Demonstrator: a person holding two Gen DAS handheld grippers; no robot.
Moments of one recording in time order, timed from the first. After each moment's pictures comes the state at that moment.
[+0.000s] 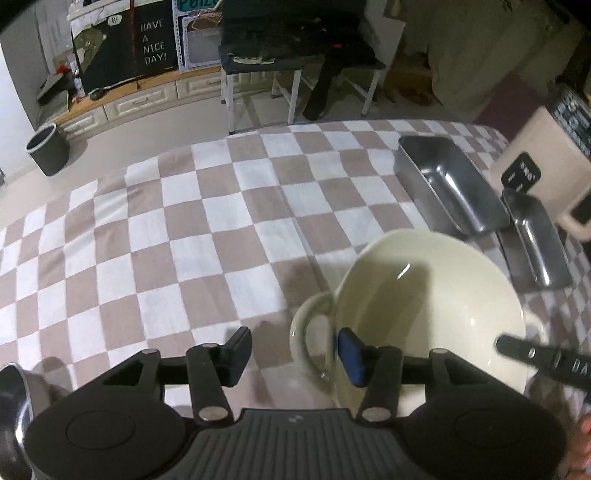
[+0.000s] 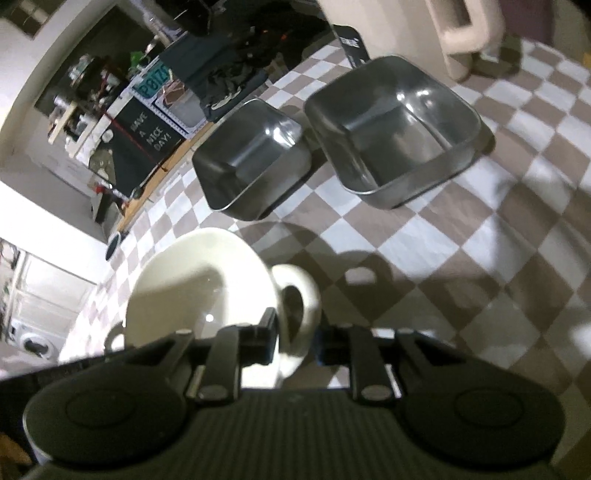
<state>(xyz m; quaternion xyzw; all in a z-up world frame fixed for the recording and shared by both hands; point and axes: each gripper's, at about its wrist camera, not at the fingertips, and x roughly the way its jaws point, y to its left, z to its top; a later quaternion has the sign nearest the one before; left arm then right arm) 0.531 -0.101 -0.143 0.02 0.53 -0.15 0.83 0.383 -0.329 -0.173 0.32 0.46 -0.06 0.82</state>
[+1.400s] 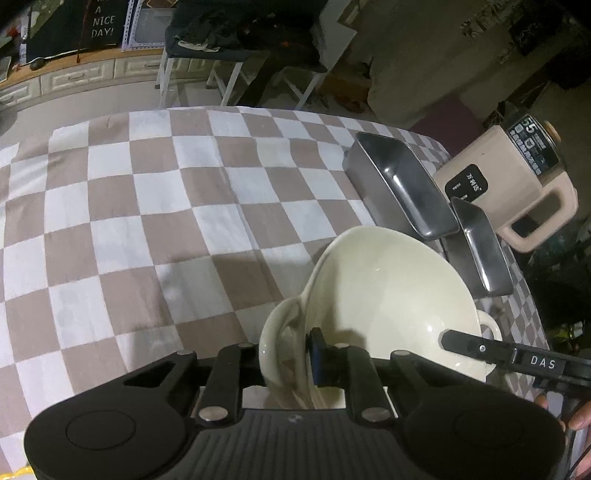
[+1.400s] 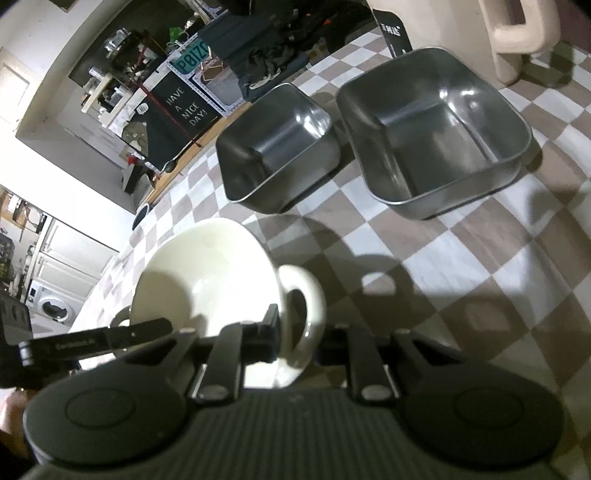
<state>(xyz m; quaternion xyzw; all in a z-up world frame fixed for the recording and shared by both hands) 0.546 -0.089 -0.180 -0.08 0.53 -0.27 0.80 0.398 -0.339 -0.181 0.31 0.47 0.01 0.83</state>
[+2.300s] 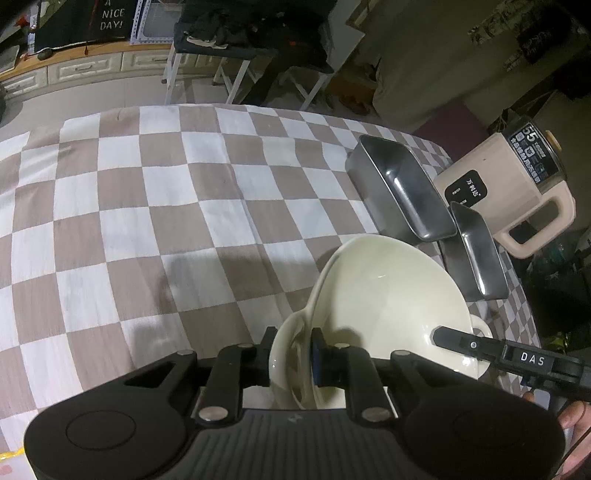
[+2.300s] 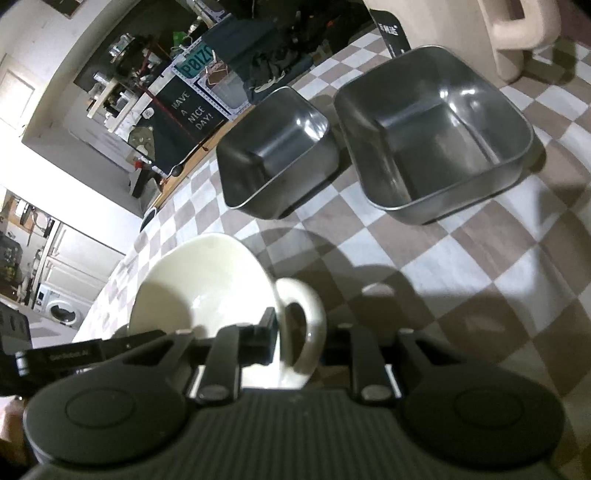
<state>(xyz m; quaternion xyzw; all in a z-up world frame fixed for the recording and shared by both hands) 0.541 -0.081 -0.176 -0.09 0.54 -0.26 0.80 0.400 -0.348 -0.188 0.32 0.46 0.02 0.83</state>
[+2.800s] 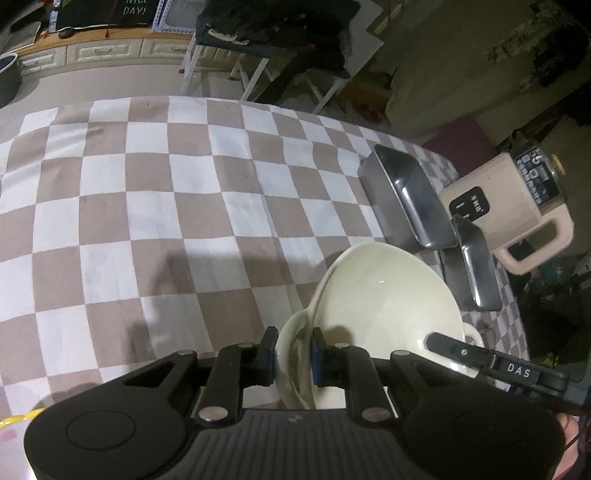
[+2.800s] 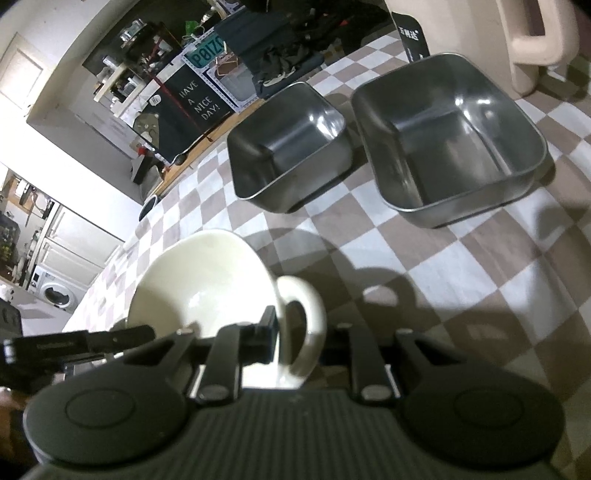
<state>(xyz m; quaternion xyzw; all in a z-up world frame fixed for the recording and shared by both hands) 0.537 -0.065 -0.169 -0.12 0.55 -0.24 0.79 0.402 -0.342 -0.184 0.30 0.47 0.03 0.83</state>
